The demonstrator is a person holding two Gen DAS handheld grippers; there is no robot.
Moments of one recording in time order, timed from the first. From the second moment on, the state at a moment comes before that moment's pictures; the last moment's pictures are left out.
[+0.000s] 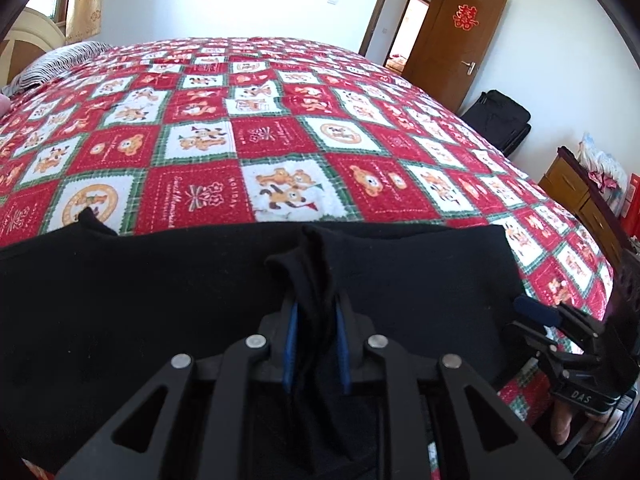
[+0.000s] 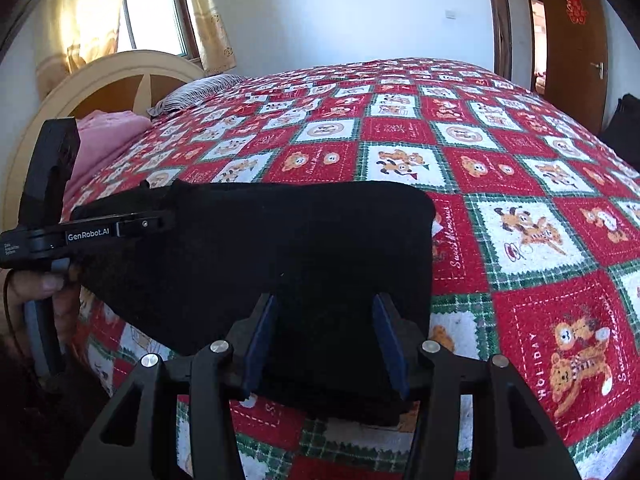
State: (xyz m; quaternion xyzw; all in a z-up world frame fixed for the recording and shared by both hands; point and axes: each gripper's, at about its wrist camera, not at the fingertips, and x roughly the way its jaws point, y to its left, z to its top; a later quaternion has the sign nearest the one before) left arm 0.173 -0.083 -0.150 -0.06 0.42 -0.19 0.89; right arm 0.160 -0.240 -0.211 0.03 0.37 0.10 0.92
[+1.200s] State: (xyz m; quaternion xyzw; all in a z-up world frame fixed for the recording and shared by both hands) left arm 0.168 -0.031 -0.131 -0.10 0.35 -0.16 0.92; right arm 0.162 -0.086 -0.216 -0.15 0.35 0.17 0.91
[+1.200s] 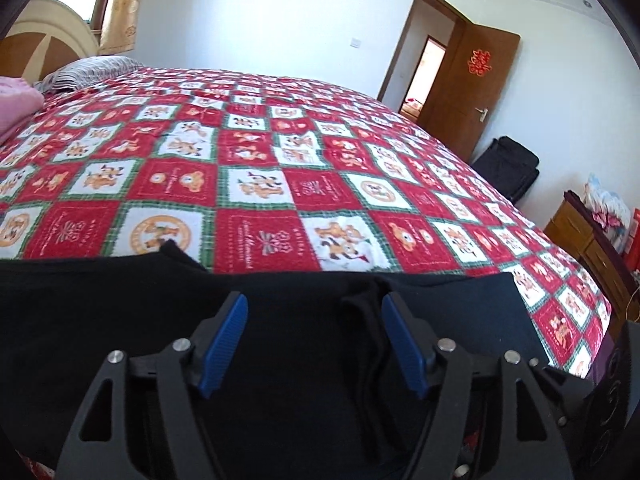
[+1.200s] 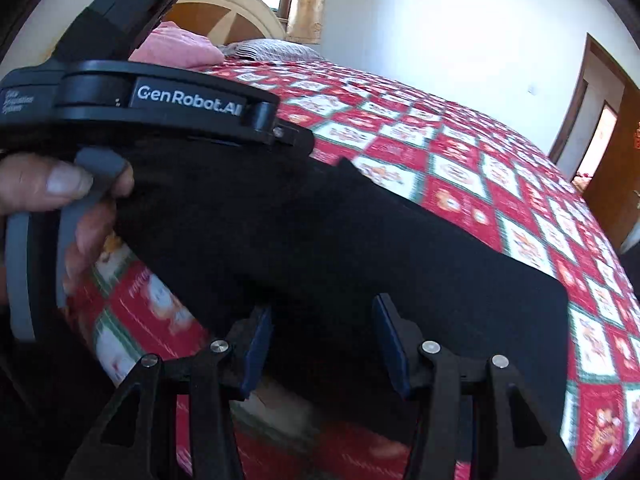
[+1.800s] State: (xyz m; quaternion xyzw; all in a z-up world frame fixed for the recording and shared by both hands) left arm 0.166 0.003 -0.127 -0.14 0.34 -0.13 0.92; right arm 0.151 -0.056 -0.207 -0.16 0.31 0.20 0.92
